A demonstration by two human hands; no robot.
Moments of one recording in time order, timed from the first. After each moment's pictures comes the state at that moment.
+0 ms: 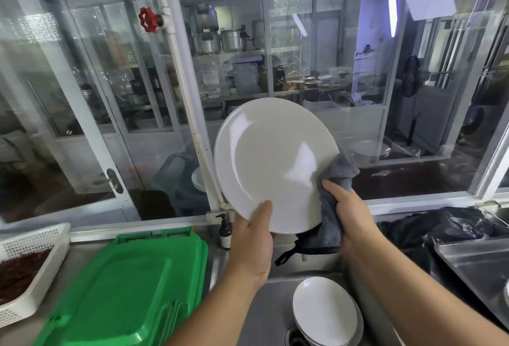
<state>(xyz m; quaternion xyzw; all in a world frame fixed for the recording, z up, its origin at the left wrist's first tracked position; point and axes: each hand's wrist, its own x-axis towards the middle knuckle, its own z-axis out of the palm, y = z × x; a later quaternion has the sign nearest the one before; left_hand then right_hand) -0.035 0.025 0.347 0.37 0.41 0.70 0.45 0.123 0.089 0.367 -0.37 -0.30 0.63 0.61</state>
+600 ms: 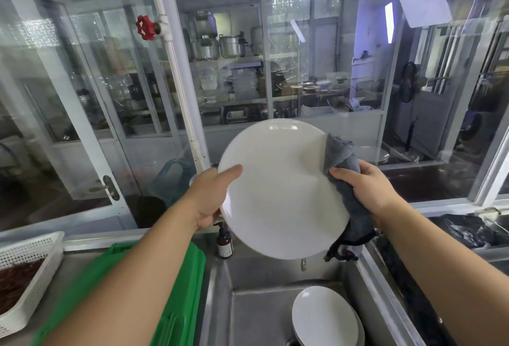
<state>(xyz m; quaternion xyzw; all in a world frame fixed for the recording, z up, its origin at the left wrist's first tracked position) -0.134 0.092 0.430 0.47 0.57 0.49 0.46 0.174 0.135 0.410 -0.44 -0.49 0.51 0.55</state>
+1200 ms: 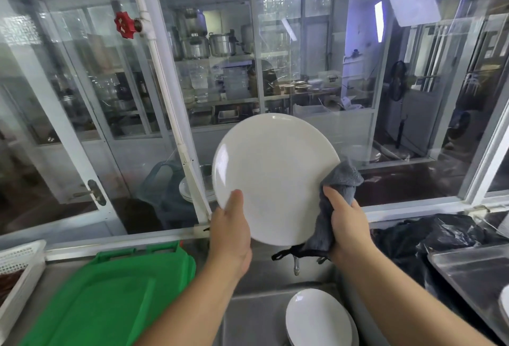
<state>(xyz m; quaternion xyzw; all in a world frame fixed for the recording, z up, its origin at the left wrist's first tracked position) -0.052 0.090 0.366 0.29 0.47 0.71 0.43 0.130 0.119 0.365 -0.40 -0.26 0.58 0.66</state>
